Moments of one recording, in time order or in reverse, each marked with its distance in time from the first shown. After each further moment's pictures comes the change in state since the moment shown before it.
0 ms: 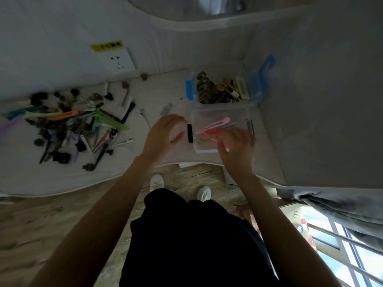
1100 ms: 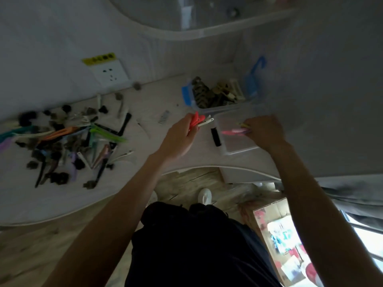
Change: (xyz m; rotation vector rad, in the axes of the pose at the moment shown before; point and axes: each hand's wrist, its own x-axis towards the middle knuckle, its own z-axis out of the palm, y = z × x) left_hand 0.036 0.040 -0.018 -0.299 -0.282 -0.156; right_hand 0.062 0.047 -0.041 -0.333 -0.458 0.077
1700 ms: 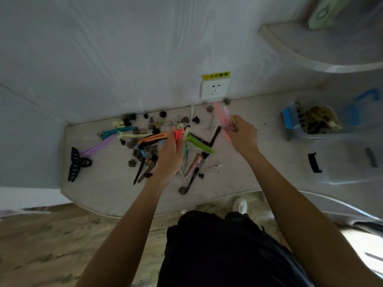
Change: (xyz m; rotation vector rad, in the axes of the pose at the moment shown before) left_hand -0.098 -0.169 -0.170 -0.239 0.296 -0.312; right_hand 0.071 -0.293 0.049 0.602 0.166 0.070
